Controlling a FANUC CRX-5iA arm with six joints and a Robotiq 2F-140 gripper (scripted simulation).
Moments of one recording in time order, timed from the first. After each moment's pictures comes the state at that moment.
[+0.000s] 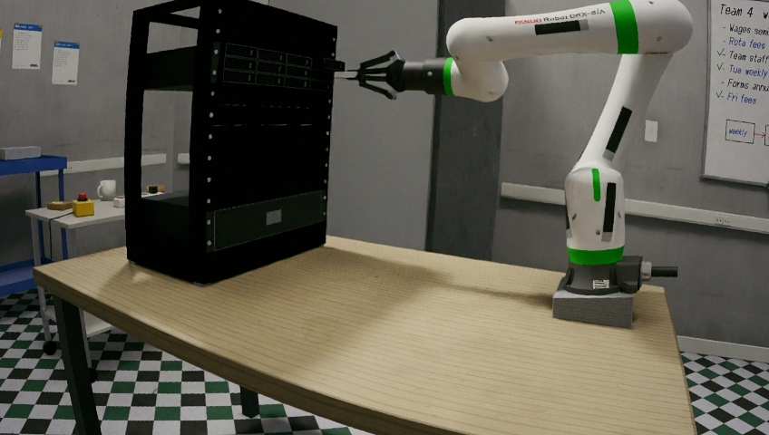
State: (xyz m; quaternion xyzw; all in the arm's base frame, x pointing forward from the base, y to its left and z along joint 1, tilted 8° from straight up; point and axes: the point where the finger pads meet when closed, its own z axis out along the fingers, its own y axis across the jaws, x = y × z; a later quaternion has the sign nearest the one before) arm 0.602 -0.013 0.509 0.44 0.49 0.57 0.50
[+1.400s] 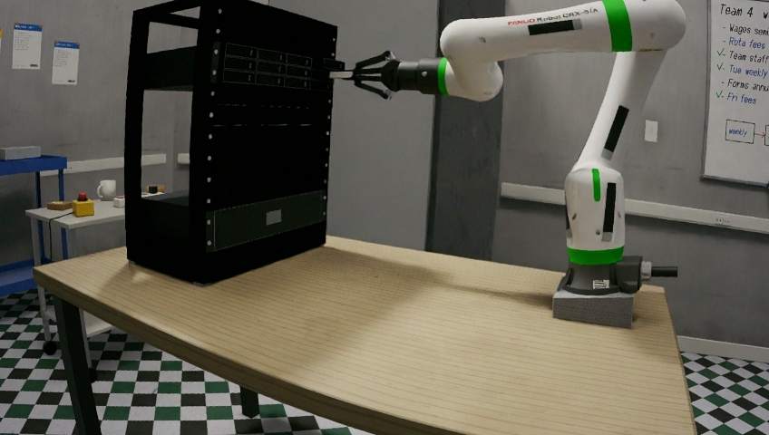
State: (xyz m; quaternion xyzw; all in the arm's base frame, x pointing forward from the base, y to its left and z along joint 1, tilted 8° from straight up) arm 0.615 -0.011 0.511 0.44 0.49 0.57 0.50
